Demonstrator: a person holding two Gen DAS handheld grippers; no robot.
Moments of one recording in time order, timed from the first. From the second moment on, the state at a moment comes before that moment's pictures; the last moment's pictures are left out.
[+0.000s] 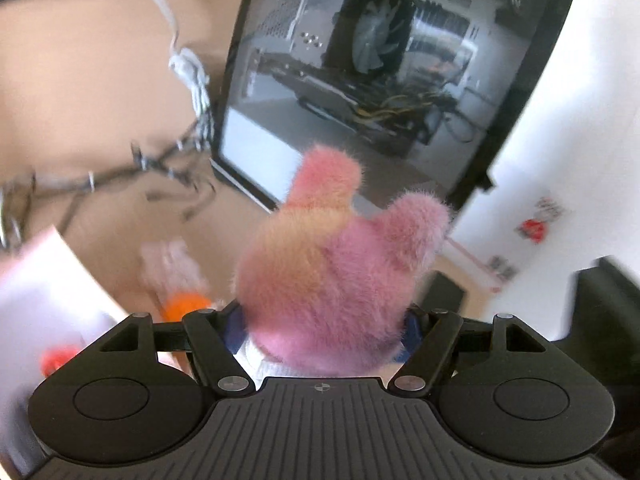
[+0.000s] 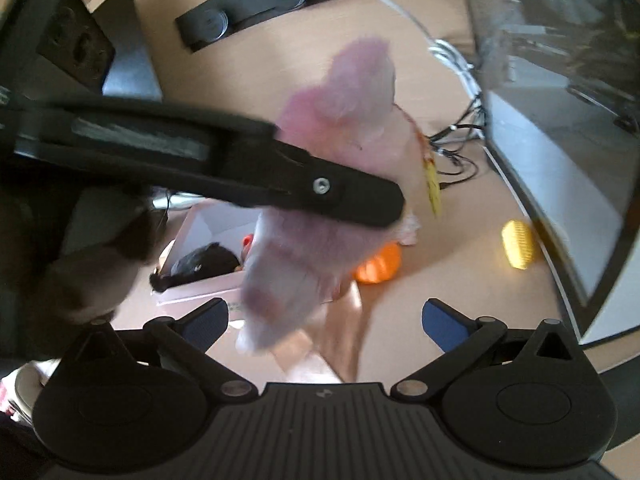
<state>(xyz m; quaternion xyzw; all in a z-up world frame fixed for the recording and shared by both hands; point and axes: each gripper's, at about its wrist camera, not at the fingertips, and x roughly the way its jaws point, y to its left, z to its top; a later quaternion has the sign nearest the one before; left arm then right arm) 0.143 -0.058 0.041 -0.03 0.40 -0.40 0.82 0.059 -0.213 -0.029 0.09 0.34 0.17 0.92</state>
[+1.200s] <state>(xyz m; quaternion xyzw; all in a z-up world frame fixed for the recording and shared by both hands) 0.051 0.103 -0.029 -0.21 0.44 -0.16 0.86 0.067 -0.166 -0.030 -0.12 0.39 0.34 0.85</state>
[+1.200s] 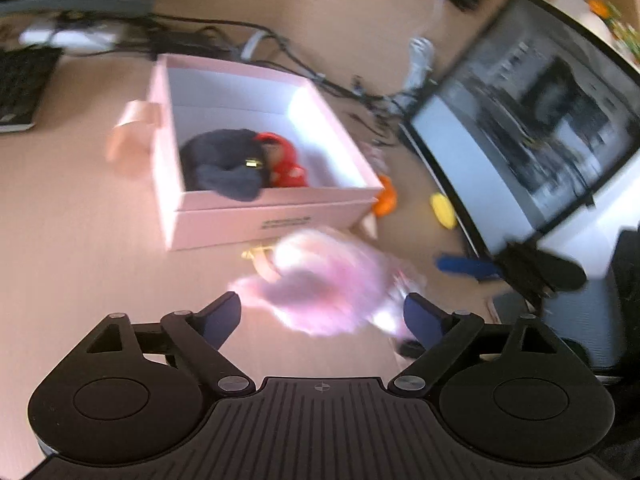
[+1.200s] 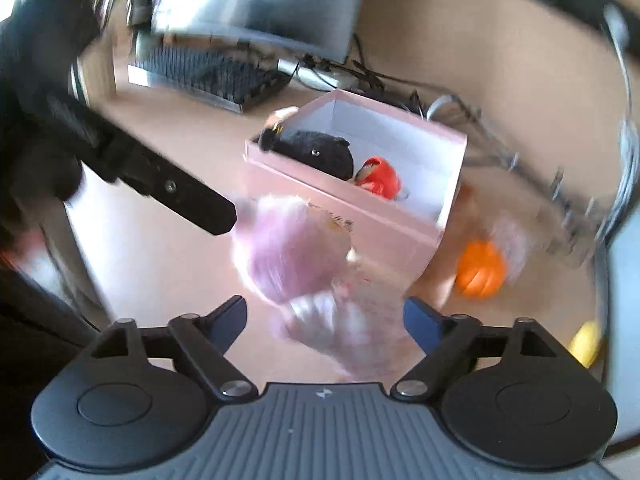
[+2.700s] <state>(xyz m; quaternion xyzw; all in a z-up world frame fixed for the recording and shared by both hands) 0.046 0.059 -0.056 -0.09 0.50 -0.09 0.86 0.096 -0.174 -0.051 -0.05 0.40 0.29 0.87</state>
